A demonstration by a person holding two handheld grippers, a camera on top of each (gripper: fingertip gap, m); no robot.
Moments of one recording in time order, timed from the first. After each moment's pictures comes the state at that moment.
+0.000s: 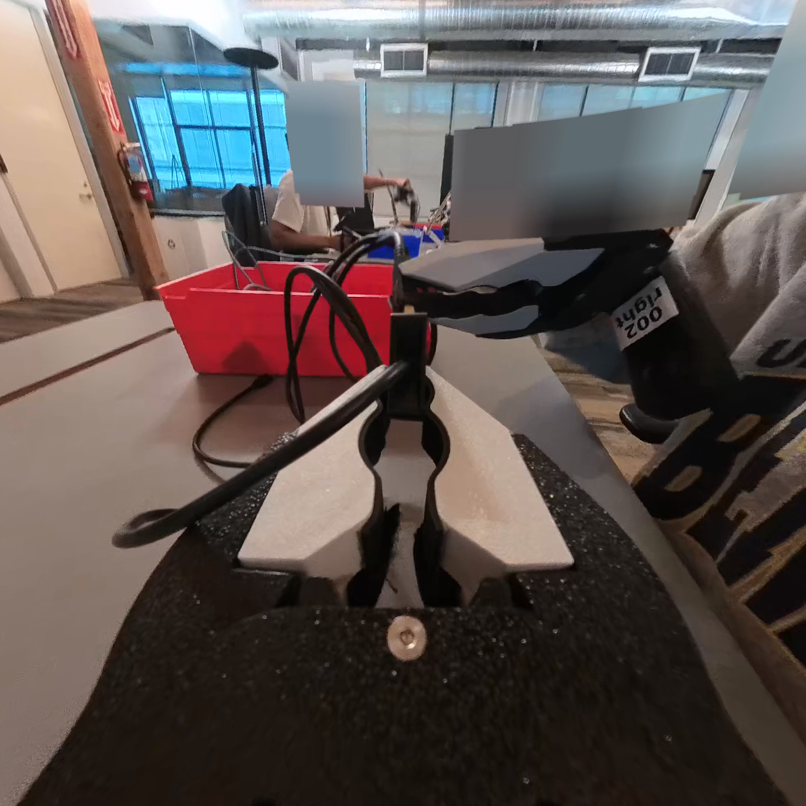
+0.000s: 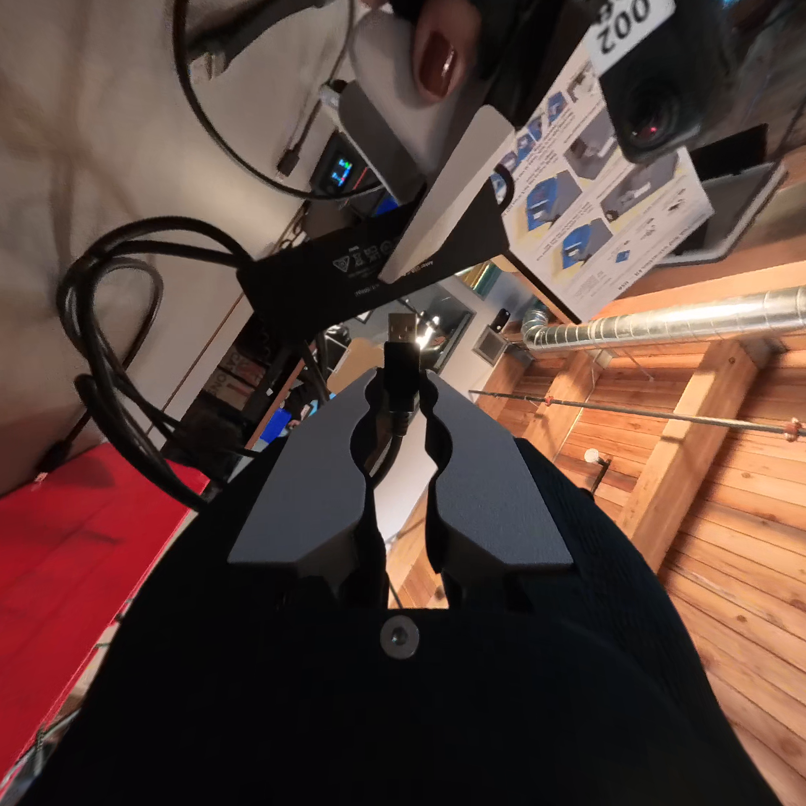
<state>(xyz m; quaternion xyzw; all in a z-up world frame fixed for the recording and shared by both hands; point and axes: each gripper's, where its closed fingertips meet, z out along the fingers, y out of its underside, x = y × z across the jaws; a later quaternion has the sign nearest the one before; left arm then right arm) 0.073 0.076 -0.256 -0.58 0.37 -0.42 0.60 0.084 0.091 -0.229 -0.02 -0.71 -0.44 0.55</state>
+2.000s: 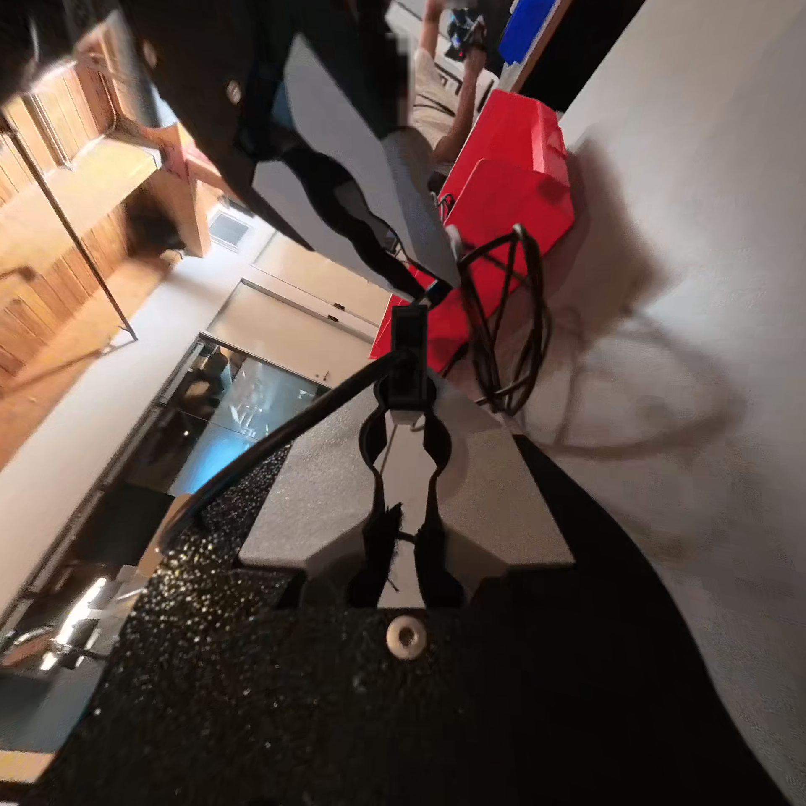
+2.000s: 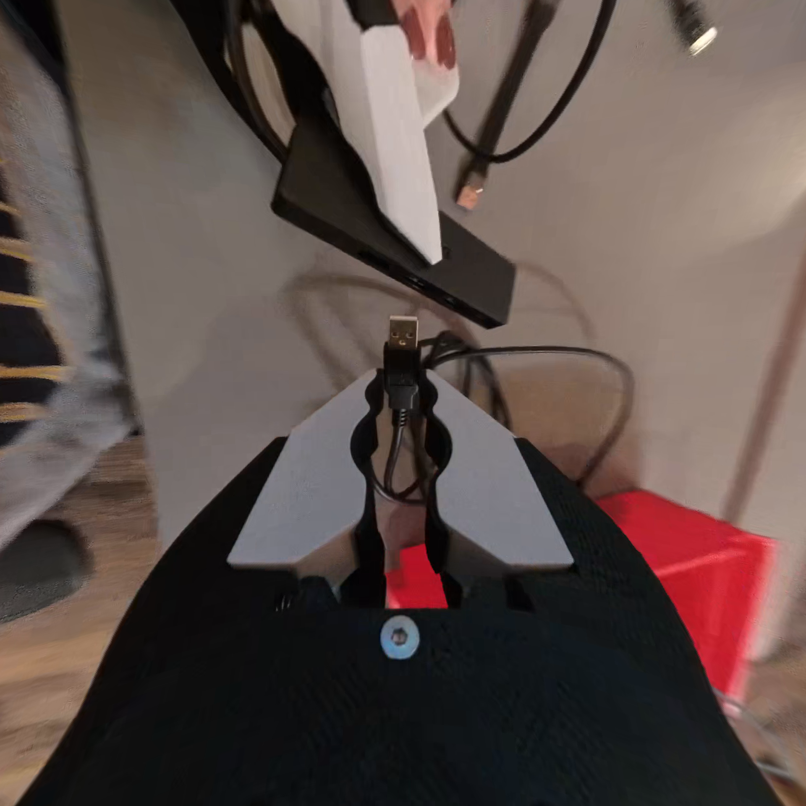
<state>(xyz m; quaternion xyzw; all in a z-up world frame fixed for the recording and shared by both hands) 0.075 0.068 -0.263 -0.42 0.55 0.13 0.70 0.123 0.075 -0.273 -0.56 -0.81 0.05 0.18</state>
